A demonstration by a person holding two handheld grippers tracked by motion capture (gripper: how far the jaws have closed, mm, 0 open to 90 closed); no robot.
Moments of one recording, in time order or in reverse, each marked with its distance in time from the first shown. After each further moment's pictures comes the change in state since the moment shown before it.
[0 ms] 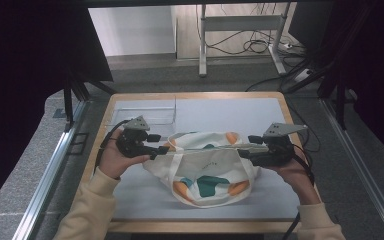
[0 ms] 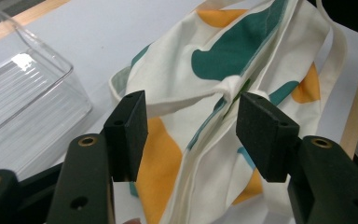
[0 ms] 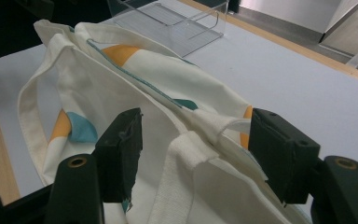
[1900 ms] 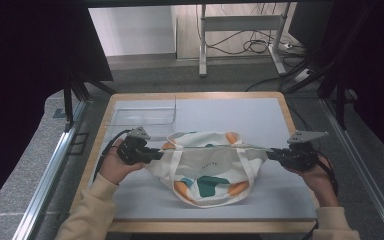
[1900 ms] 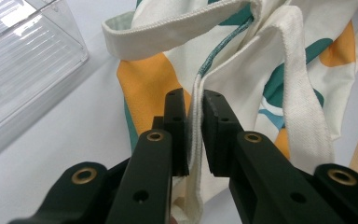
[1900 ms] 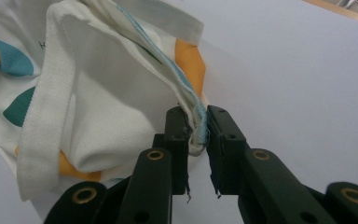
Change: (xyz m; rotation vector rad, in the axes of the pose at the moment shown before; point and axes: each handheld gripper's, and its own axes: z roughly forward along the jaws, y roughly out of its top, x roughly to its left) left arm 0.010 -0.035 0.019 0.093 0.010 -0.067; right arm -0.056 -0.060 -0.024 0.125 -0.075 0.041
